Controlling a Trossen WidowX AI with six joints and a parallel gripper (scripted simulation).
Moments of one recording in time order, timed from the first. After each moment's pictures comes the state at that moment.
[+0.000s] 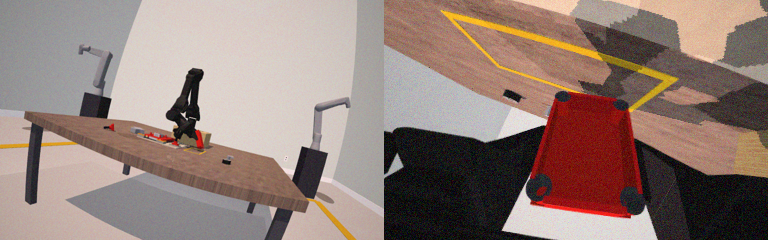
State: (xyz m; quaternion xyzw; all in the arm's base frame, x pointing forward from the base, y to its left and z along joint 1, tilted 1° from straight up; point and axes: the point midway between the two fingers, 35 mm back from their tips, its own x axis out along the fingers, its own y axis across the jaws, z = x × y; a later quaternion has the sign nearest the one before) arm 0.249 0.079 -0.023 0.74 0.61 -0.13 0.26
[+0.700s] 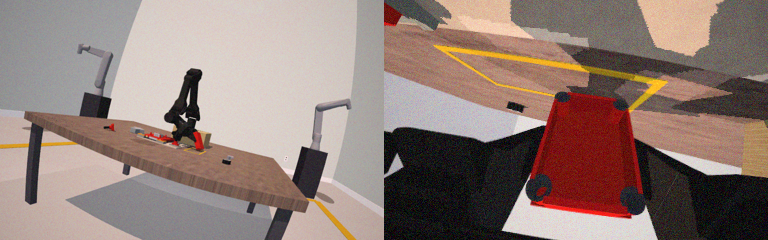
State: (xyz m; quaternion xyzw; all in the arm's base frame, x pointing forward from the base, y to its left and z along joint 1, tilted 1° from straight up) arm 0.249 0.076 -0.032 0.75 0.60 -0.16 0.20
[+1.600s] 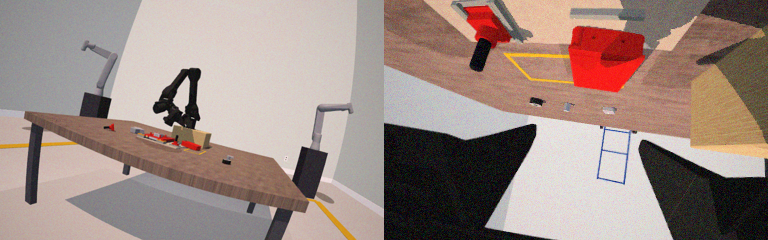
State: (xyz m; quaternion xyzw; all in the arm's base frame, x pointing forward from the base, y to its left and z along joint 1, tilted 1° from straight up) arm 0.239 0.003 0.032 0.76 0.58 -0.20 0.18
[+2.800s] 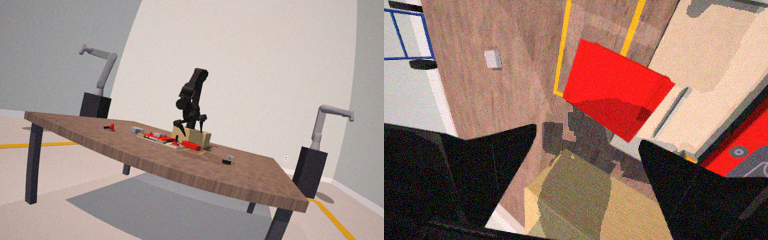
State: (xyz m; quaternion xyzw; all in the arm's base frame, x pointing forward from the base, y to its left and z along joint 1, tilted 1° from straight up) arm 0.231 0.052 0.012 0.13 0.73 0.18 0.65
